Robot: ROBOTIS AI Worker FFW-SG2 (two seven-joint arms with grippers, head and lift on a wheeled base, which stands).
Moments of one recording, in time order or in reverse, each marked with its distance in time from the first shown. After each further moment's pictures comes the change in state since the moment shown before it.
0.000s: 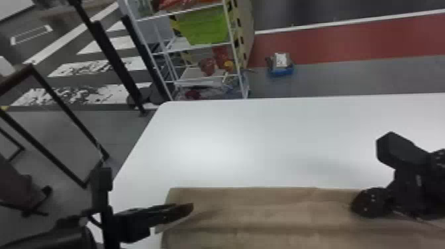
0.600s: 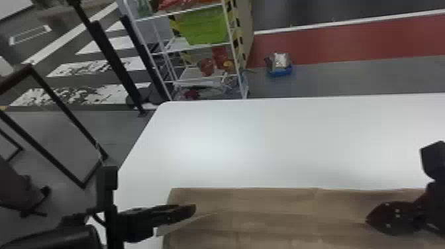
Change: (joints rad) left arm -0.001 0.000 -0.038 -0.001 -0.038 0.000 0.006; right arm 0.168 -0.100 -0.129 -0.202 -0.133 0.006 0.000
